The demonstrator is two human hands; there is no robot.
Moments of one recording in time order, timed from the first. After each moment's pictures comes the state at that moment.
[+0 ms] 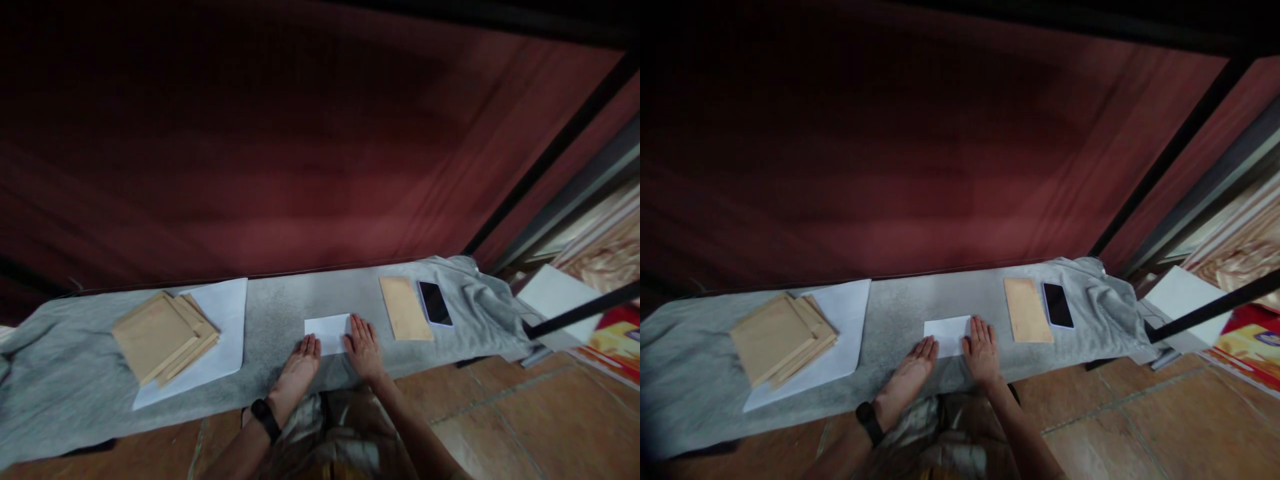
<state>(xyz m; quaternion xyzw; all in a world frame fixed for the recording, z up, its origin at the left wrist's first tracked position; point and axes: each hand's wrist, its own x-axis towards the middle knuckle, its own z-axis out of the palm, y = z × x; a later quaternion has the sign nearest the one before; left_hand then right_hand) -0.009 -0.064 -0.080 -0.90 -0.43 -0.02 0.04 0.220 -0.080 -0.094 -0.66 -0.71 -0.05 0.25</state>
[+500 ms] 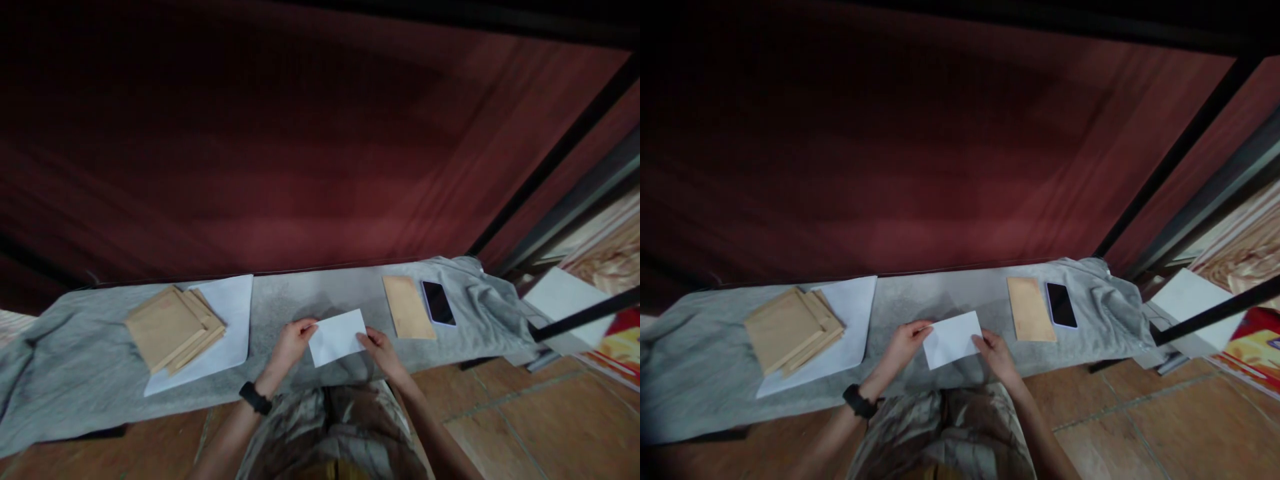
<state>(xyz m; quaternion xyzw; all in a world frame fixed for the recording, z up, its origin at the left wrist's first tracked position) -0.006 -0.039 0.020 -0.64 -0.52 -0.35 -0.45 0.247 -0.094 -0.037 -0.55 -0.51 0.46 0.48</state>
